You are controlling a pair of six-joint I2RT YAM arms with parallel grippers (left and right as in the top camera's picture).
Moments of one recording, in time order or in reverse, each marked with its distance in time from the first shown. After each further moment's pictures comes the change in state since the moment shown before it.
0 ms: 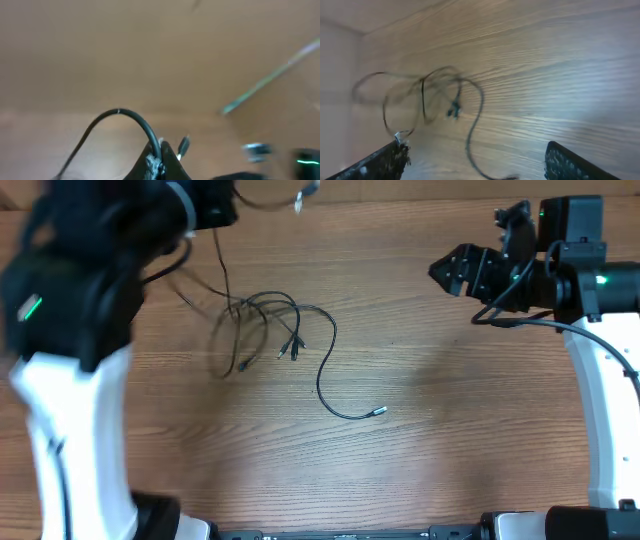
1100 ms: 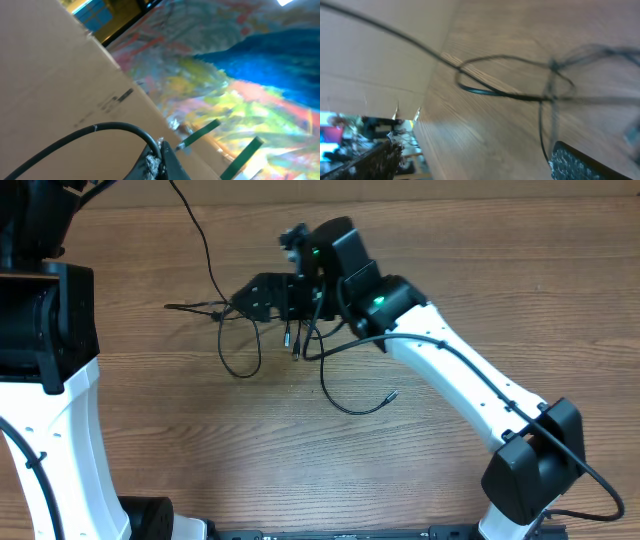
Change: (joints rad) left arm 0.125 -0.020 -0.012 0.782 0.122 -0.718; right arm 0.611 0.314 -0.004 0.663 -0.073 0.338
